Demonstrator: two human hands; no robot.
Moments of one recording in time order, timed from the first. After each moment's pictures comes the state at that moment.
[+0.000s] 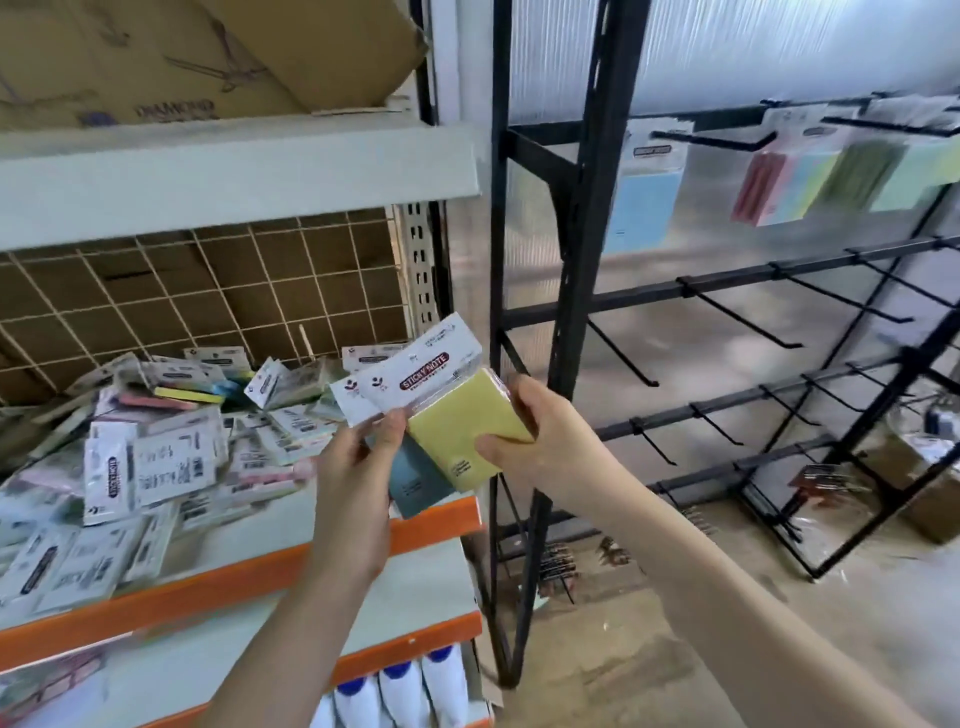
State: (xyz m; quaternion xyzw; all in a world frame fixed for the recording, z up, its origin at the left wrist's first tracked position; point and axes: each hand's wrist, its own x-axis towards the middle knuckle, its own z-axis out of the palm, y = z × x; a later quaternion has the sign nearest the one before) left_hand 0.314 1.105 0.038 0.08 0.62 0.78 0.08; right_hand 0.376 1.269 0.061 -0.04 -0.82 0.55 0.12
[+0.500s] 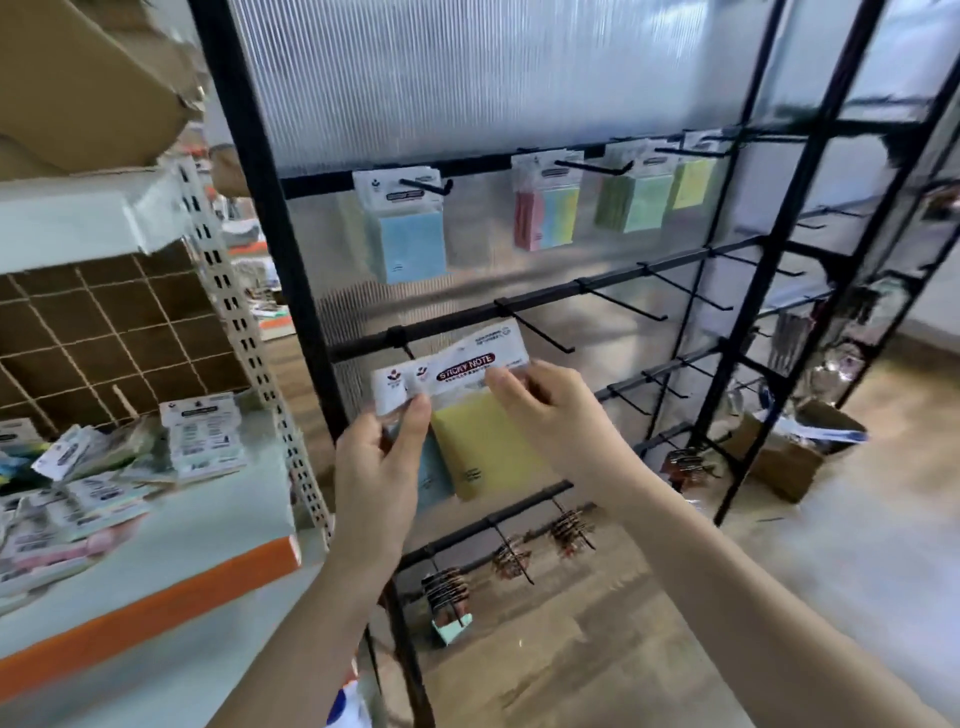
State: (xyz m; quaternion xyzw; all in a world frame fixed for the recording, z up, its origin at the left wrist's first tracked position) left_hand 0.431 1.272 0.071 0.27 0.69 0.67 -0.05; right_hand 0.508 1.412 0.101 -0.11 -0.81 0.49 0.29
